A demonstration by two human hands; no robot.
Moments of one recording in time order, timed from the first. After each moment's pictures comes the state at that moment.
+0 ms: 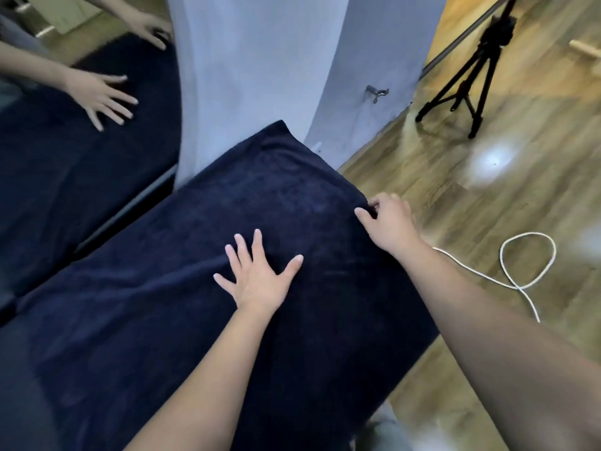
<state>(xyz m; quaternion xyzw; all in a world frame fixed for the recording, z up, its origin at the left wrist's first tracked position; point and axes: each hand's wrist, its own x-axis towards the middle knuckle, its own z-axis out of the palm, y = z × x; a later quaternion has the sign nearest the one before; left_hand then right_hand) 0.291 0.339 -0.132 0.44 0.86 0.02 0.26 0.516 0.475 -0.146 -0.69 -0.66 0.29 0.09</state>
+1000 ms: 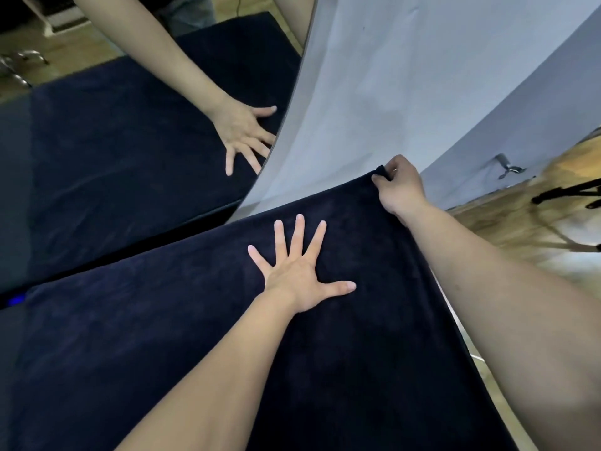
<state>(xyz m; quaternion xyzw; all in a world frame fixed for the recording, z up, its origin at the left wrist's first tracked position) 0.194 0.515 -0.152 0.46 0.83 -0.06 0.31 0.293 0.736 -0.167 -0.59 -0.66 0.43 0.17</state>
